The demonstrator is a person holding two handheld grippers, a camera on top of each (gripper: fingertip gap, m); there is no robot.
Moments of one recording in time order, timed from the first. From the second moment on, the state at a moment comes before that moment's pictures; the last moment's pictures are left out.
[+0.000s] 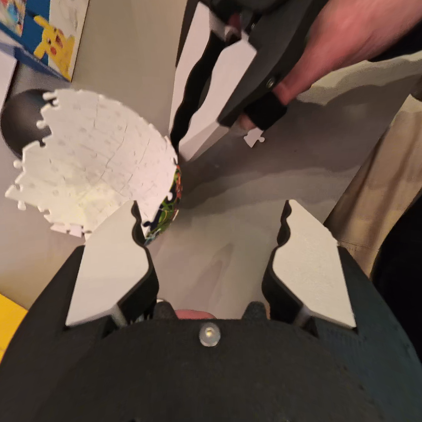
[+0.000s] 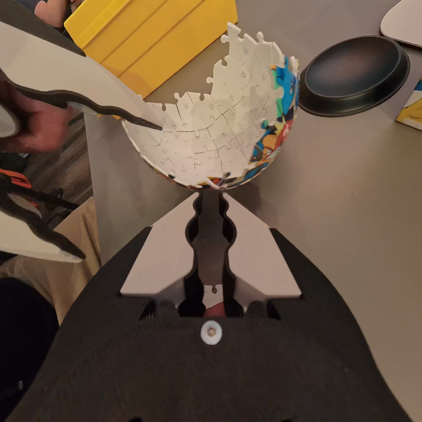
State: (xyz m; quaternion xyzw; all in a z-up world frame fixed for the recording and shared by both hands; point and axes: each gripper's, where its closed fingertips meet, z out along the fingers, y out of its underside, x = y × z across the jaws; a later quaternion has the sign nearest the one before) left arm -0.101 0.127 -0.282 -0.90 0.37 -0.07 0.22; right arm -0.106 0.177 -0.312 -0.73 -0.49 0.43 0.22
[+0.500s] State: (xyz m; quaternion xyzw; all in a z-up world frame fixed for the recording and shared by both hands) left arm -0.088 0.149 -0.295 -0.89 0.44 -0.10 0.07; right arm -0.107 0.182 -0.312 -0.72 -0.49 0.43 0.23
